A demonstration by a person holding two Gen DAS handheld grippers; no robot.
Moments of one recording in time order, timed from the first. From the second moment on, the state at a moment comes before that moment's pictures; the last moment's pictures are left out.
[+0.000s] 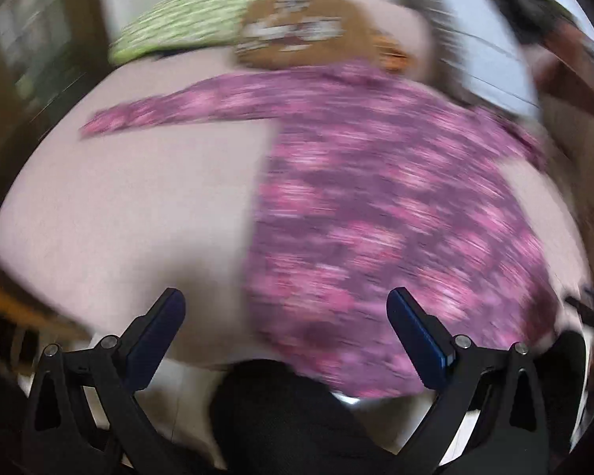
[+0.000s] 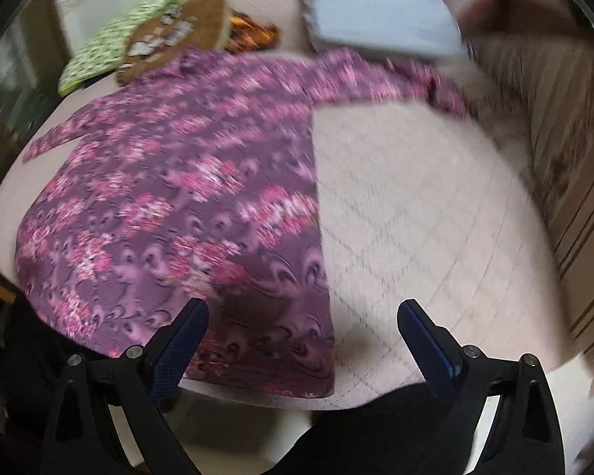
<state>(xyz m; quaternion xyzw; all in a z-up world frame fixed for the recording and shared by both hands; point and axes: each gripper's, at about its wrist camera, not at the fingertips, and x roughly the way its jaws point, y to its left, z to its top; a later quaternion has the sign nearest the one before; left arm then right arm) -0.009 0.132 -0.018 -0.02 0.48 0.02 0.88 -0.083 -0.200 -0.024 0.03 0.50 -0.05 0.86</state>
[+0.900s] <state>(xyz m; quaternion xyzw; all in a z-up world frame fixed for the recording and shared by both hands) 0.003 0.166 -0.089 -0.21 0.59 -0.09 0.78 -0.082 -0.223 -0.053 0.10 0.52 0.02 0.85</state>
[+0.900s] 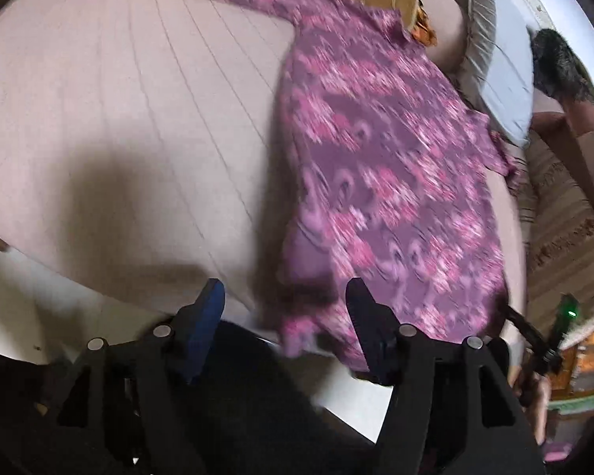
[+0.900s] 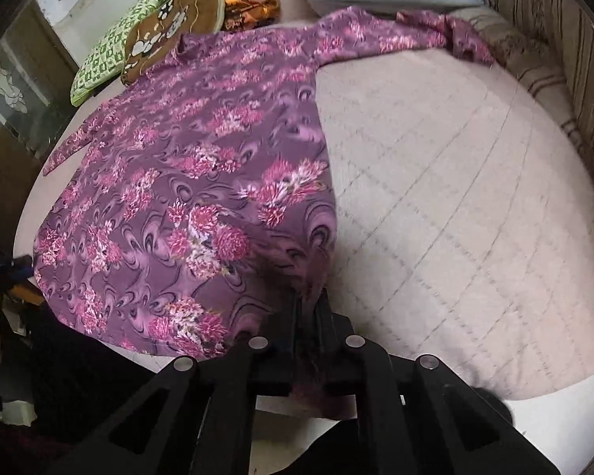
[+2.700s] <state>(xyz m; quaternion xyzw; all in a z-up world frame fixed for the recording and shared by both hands) 0.144 0.001 -0.070 -0.06 0.58 -0.11 0.81 0.130 -0.427 -0.002 0.16 0.41 -0.18 0.88</state>
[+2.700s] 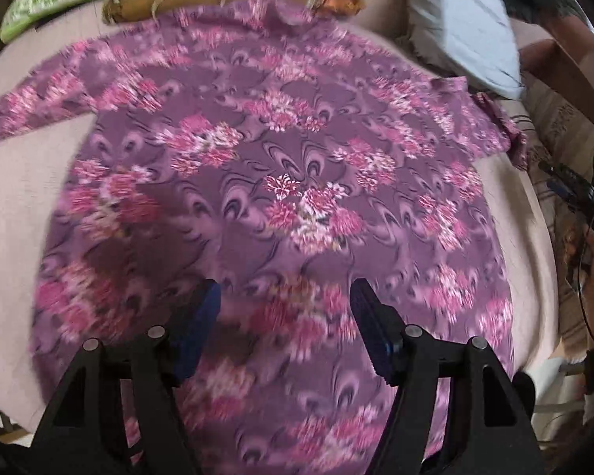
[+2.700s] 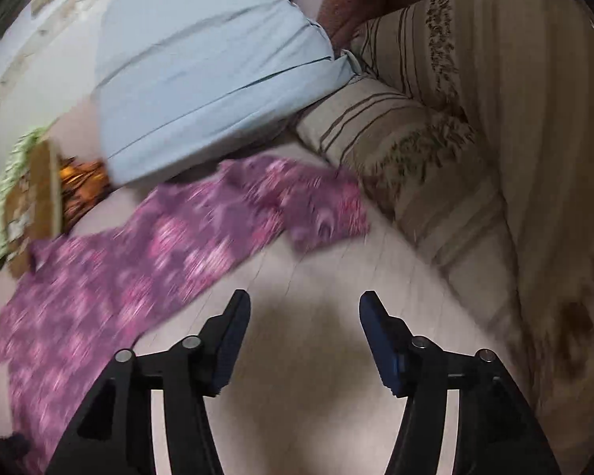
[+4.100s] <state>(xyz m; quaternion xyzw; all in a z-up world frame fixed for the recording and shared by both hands) 0.097 0.139 -0.060 -0.18 0.55 -0.08 0.81 0.167 -0.007 -0.032 0.20 0.52 0.20 0.81</state>
